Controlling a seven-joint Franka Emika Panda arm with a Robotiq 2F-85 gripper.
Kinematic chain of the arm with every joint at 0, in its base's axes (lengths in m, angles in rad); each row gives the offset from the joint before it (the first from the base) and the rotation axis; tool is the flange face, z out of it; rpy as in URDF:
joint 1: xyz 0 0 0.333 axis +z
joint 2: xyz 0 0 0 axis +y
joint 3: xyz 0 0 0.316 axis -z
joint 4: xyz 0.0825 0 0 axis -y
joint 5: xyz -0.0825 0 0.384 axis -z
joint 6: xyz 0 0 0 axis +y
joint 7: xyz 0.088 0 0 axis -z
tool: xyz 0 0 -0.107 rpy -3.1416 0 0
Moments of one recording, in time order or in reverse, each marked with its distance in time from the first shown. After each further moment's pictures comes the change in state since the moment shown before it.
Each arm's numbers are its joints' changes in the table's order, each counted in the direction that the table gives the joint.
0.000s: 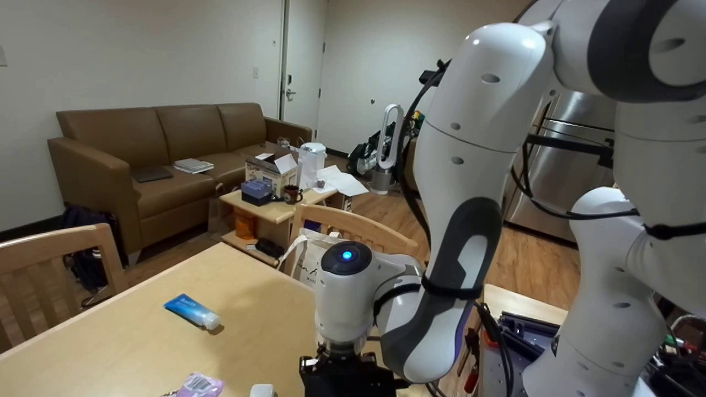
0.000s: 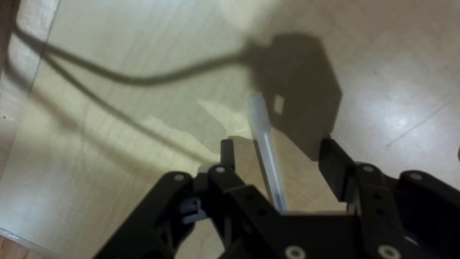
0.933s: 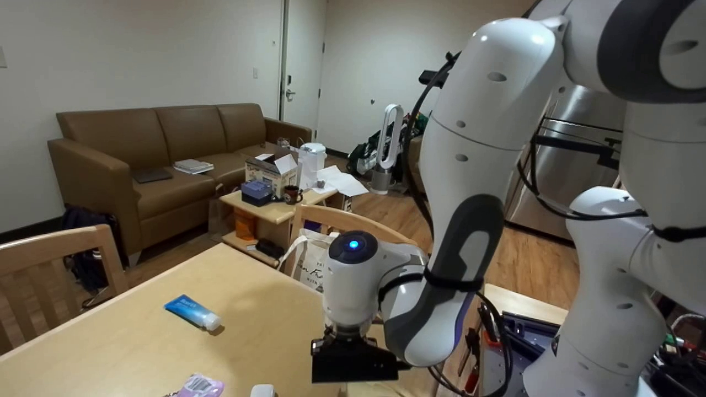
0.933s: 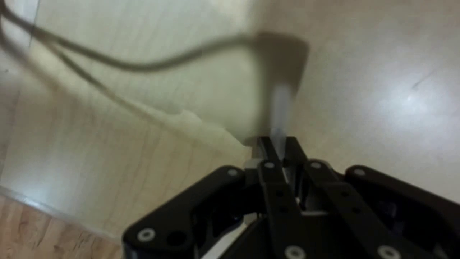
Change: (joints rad) arm 0.101 -0.018 0.149 -0.033 -0.005 -0.006 -0.003
